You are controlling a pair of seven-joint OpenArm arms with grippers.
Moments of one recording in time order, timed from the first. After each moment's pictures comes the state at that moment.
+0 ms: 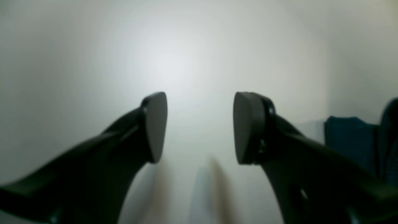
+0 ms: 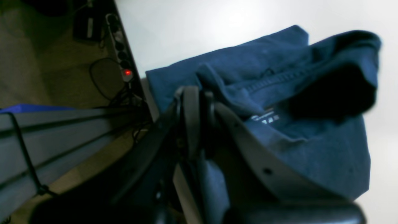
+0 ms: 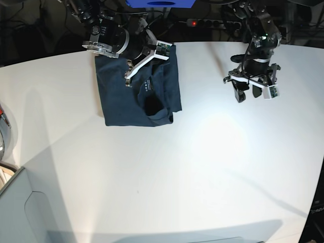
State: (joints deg) left arm 23.9 3.3 -25.9 114.1 -16.0 -11.3 37.3; right arm -20.0 13.2 -28.0 123.9 -4.4 46.8 -52.6
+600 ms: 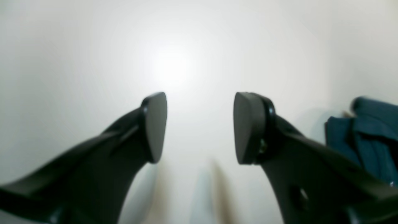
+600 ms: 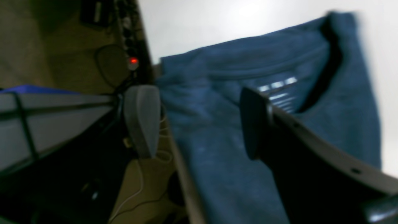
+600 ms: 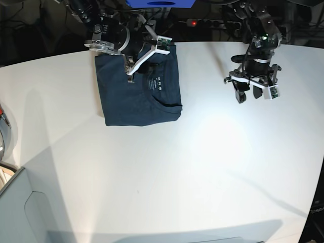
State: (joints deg) left arm 23.8 2.4 -26.1 114.1 -16.1 -11.3 37.2; right arm -18.9 15.5 -30.5 122.7 -4.5 46.8 -52.8
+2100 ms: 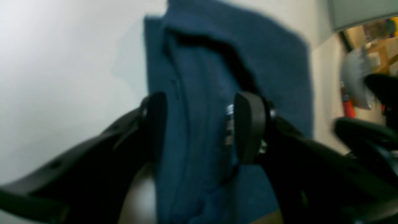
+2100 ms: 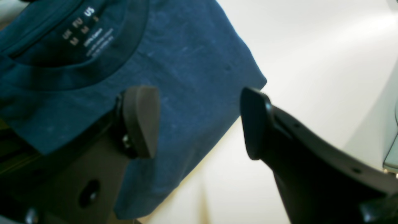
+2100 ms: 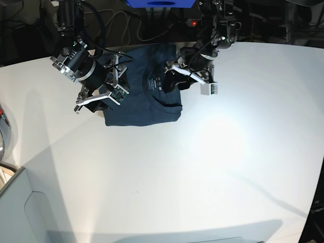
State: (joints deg) left arm 25.8 6.6 -2.1 102.6 -30.8 -10.5 36.3; right arm -17.2 6.9 -2.3 122.6 -4.6 46.8 -53.0
